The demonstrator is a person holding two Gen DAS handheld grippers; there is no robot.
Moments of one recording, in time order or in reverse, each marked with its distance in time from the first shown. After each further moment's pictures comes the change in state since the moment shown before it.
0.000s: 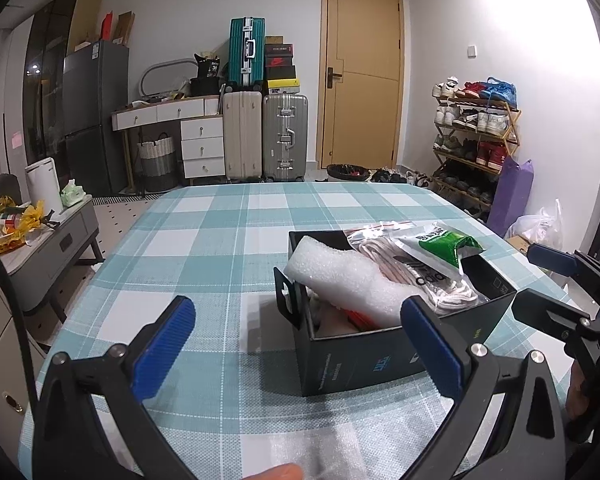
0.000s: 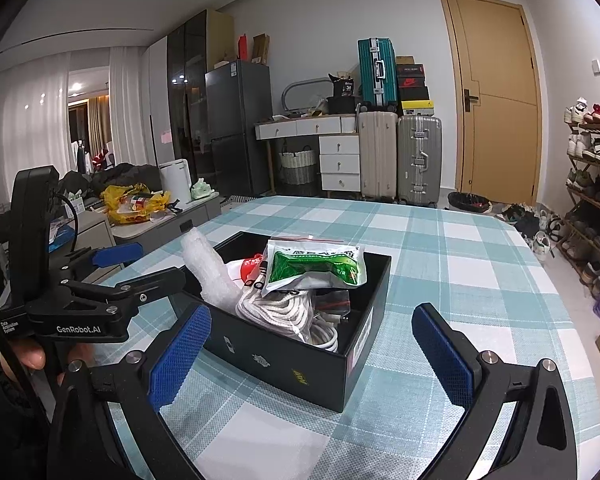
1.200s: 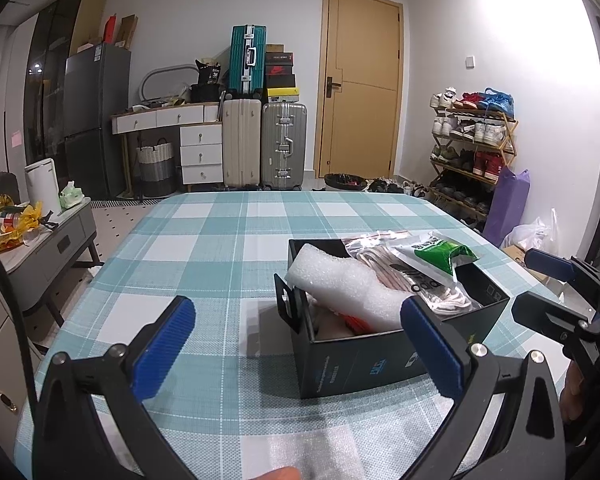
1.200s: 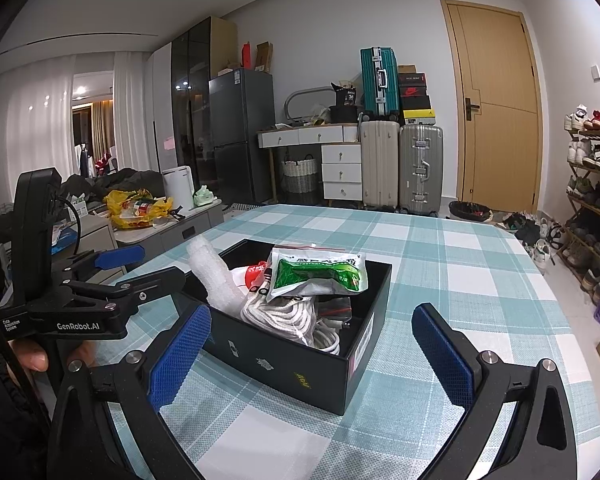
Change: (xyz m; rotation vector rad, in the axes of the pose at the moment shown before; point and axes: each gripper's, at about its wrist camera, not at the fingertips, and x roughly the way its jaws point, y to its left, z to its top) left arm -0.008 -0.001 0.001 -0.014 -0.037 -0.012; right arm -0.006 -0.004 0.001 -0.008 -0.028 0.004
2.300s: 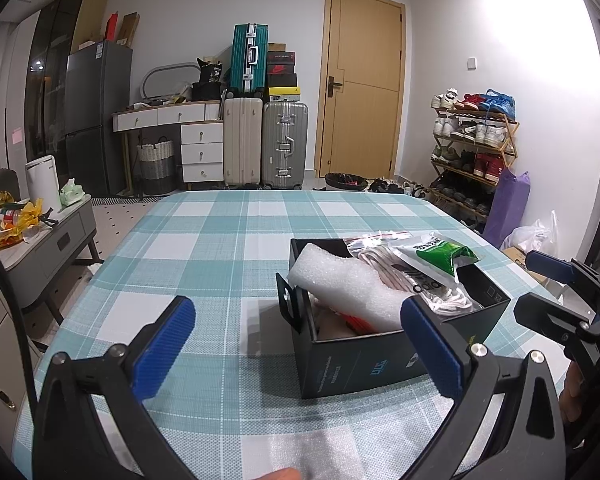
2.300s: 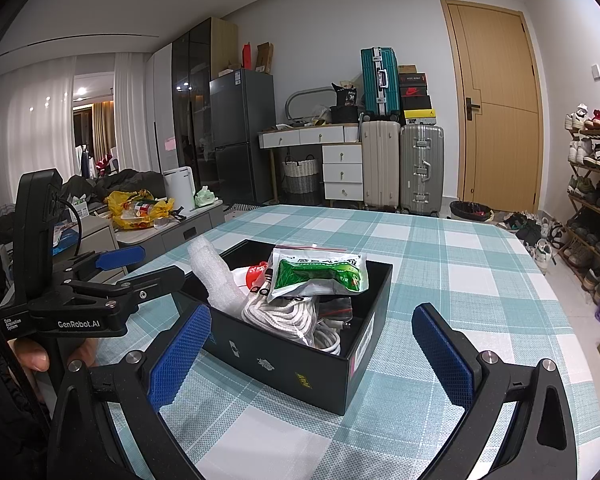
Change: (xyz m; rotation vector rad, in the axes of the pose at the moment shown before) left arm 0.002 0.002 -0.002 -0.007 0.002 -0.002; right arm -0.001 0.000 -0.001 0.000 -0.001 0.000
